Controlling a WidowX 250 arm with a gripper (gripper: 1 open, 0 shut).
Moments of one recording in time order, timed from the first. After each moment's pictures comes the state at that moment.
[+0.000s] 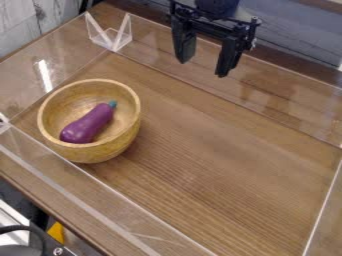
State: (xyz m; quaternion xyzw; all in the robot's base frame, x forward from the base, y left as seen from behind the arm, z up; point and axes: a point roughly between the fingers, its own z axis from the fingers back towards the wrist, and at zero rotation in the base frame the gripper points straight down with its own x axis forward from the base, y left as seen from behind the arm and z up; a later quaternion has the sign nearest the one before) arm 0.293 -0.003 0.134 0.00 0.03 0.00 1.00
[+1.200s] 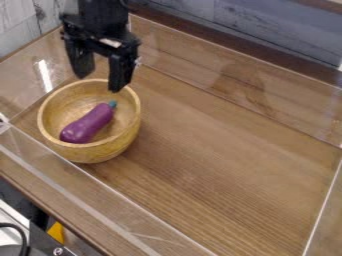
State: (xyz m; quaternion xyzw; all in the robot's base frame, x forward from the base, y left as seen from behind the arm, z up) arm 0.221 0.104 0.112 0.02 0.04 0.05 1.00
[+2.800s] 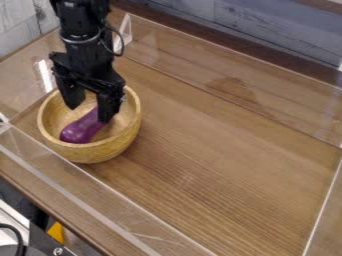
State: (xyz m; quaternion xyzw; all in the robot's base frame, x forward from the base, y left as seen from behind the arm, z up) arm 0.214 0.112 0.069 0.03 0.00 0.05 1.00
